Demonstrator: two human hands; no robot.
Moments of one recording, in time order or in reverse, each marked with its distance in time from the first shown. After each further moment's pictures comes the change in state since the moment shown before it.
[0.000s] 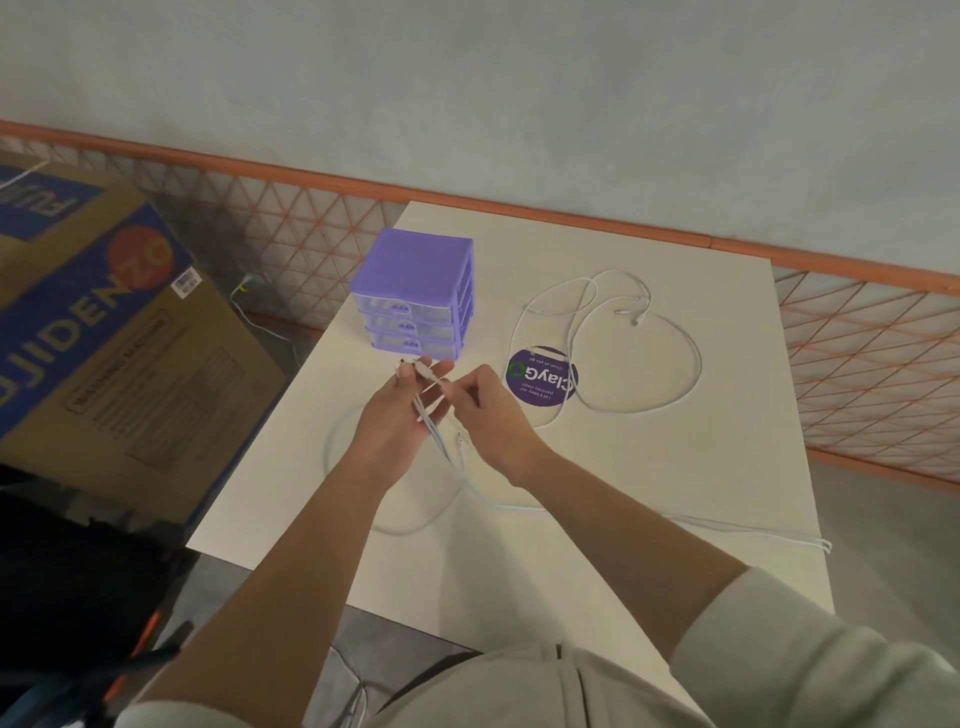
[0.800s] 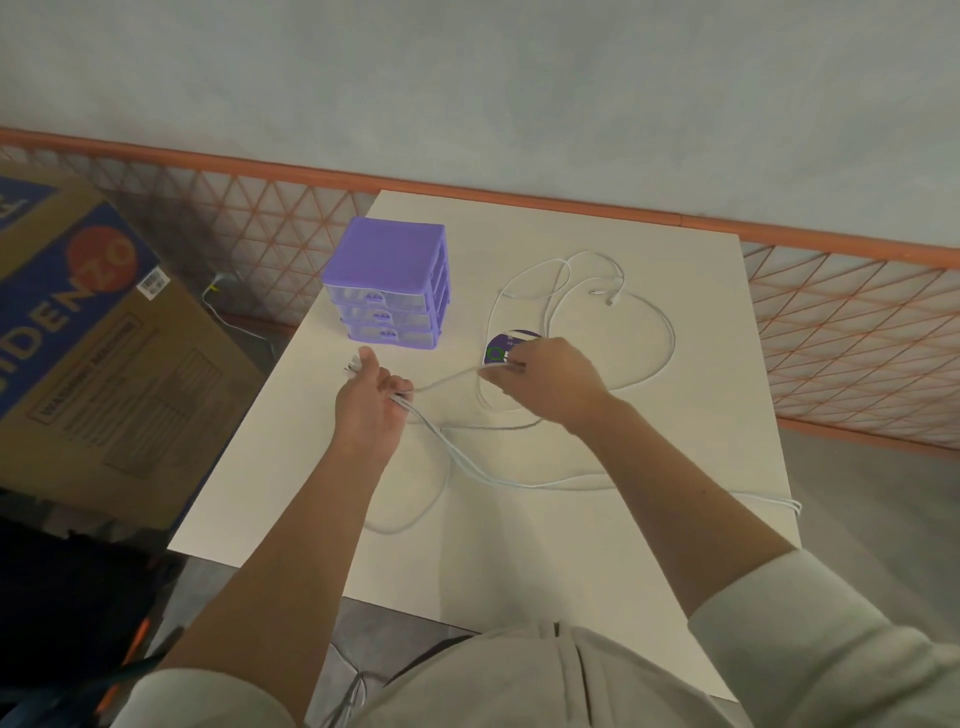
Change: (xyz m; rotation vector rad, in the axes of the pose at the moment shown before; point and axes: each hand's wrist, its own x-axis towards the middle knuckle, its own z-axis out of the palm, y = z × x) left_hand 0.015 -0.006 0.003 -0.389 0.302 -0.004; right_hand 0.001 -0.002 -0.085 -0.762 0.060 -0.061
